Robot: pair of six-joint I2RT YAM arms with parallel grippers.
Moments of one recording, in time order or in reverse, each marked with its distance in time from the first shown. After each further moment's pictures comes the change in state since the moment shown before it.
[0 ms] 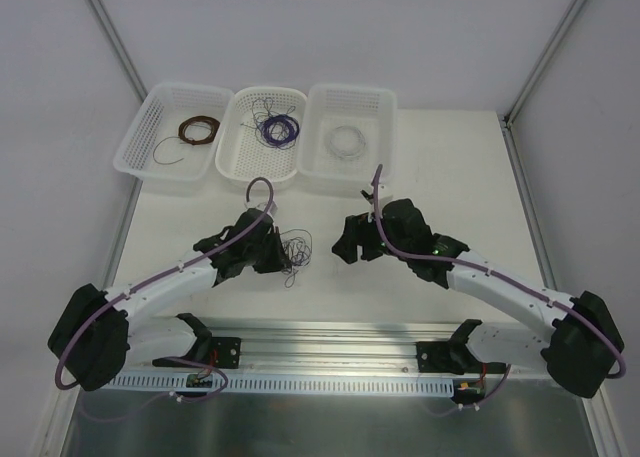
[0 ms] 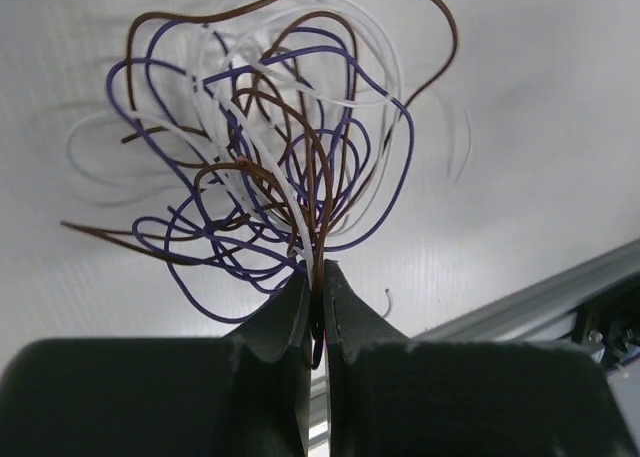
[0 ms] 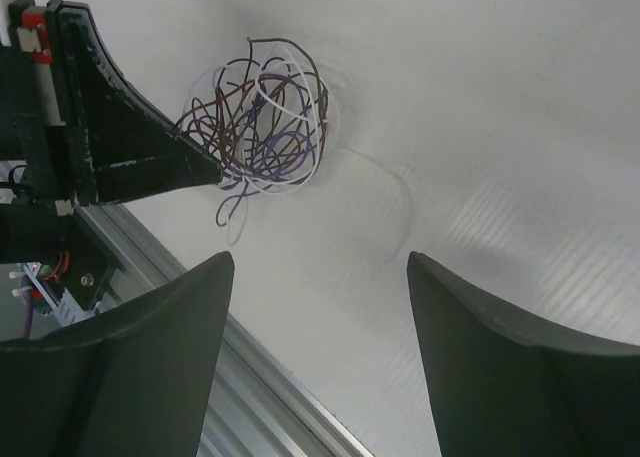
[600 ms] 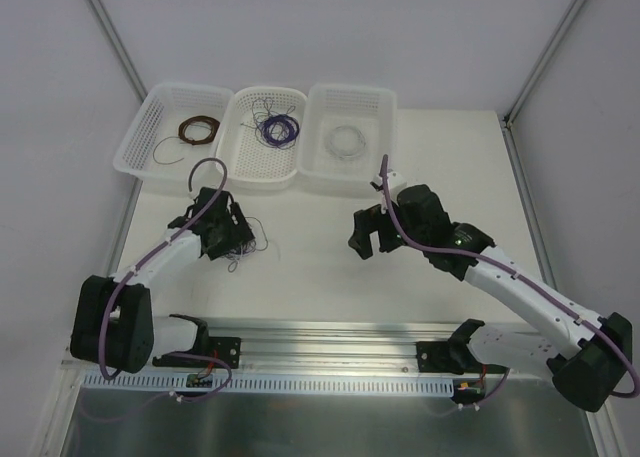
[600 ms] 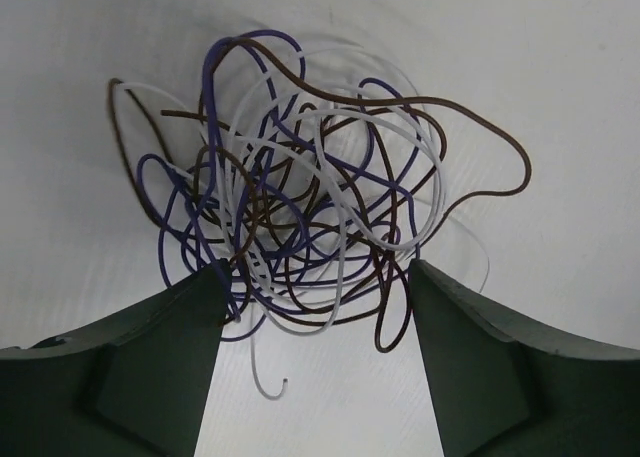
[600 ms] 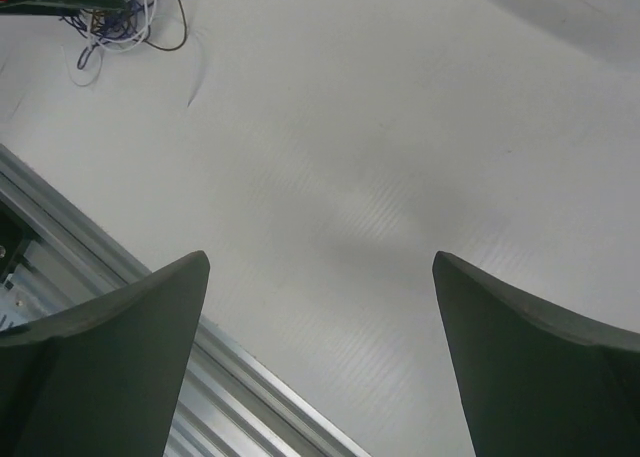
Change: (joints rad) left arm 0.438 0.056 0.056 -0.132 -0.115 0.075; right arm -0.077 -0.053 0.203 -0.337 0.054 -0.222
